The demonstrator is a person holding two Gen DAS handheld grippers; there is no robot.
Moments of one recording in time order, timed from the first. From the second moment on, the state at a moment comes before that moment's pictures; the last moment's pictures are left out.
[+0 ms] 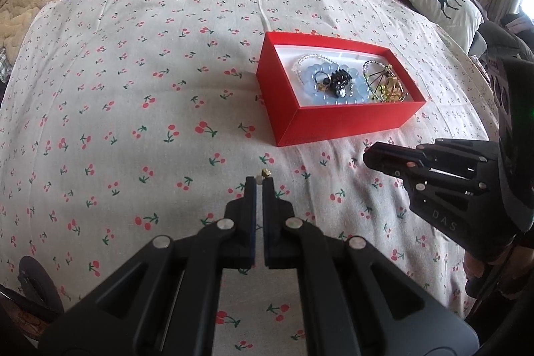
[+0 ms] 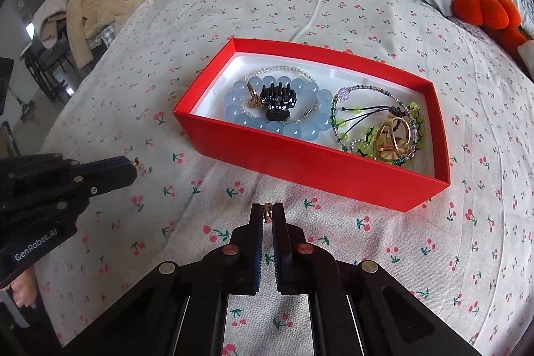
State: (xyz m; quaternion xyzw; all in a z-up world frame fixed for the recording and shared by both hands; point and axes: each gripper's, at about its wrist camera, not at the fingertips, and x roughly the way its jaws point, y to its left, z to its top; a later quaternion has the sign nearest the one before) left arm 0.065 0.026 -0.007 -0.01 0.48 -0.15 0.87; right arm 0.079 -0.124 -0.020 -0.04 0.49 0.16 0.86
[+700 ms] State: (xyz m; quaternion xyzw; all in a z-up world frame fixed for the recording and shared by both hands) left arm 0.113 -0.025 0.024 -0.03 0.43 -0.18 0.89; right arm 0.109 -0.171 0.036 0.04 0.41 0.14 0.90
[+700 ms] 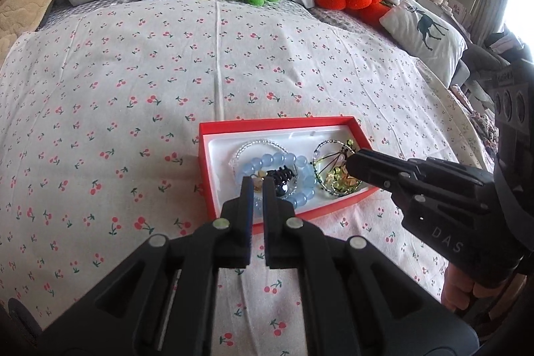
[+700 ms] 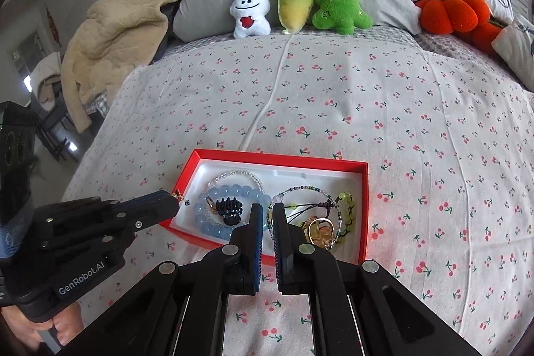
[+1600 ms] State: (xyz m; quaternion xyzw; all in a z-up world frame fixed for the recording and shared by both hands) left arm 0.007 0.002 0.015 0.01 0.49 -0.02 0.87; right arm 0.007 -0.190 0.043 0.01 0.48 0.04 0.88
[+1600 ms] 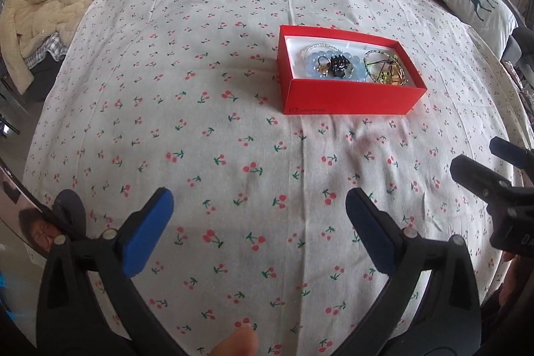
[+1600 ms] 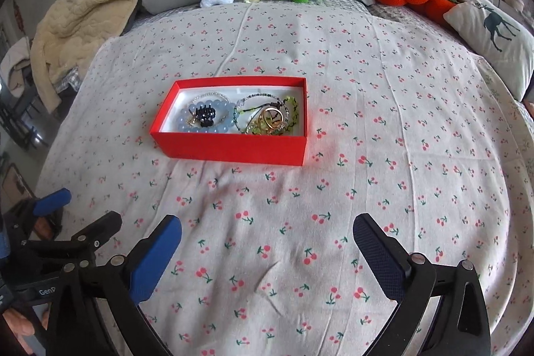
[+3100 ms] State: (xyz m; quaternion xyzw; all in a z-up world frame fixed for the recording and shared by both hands) left arm 0.009 -0.011 0.005 0.02 0.48 -0.01 0.87; right arm 0.009 -0.195 0.016 0.00 0.51 0.01 0.86
